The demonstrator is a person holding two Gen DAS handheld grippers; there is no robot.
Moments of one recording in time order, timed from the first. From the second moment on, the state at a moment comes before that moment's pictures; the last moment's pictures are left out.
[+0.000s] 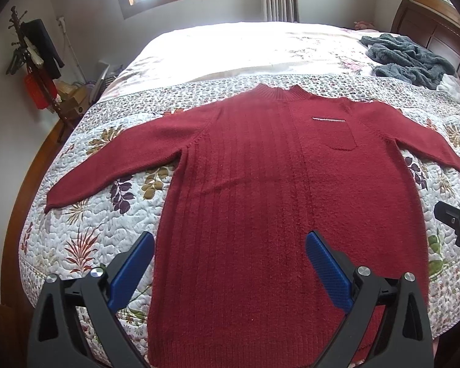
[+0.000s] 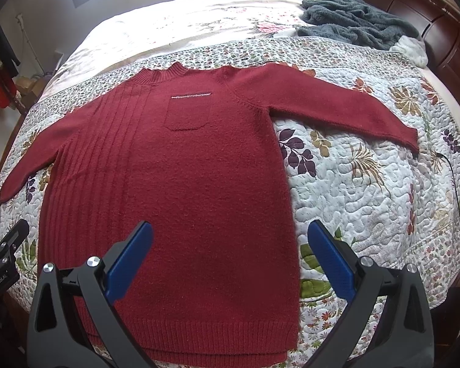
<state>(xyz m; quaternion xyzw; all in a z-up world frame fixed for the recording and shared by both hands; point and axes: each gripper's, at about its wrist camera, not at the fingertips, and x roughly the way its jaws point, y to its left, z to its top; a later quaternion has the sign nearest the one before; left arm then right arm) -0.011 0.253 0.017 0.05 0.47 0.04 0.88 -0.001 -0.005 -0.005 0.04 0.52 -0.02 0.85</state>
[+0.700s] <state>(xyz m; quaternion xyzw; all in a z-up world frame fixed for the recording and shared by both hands) 0.111 0.148 0.006 0.05 0.46 -0.02 0.88 0.087 -0.301 -0.036 0.17 0.51 -0.18 0.82</state>
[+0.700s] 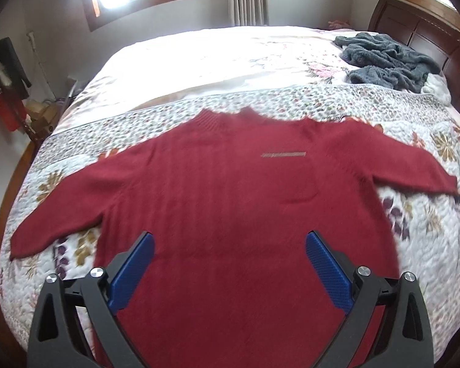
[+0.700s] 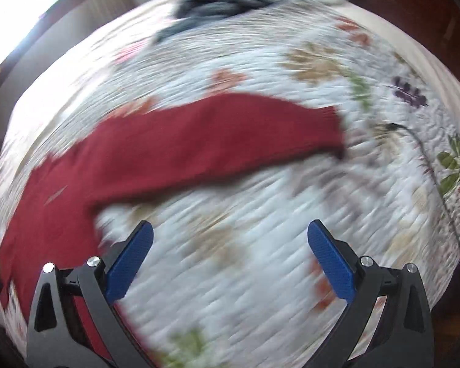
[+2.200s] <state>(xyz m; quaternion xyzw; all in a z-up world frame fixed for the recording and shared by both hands) 0.156 0.200 -0.026 -0.02 0.51 0.01 0.86 0.199 -0.232 -0.011 0.14 0.49 0.00 0.86</state>
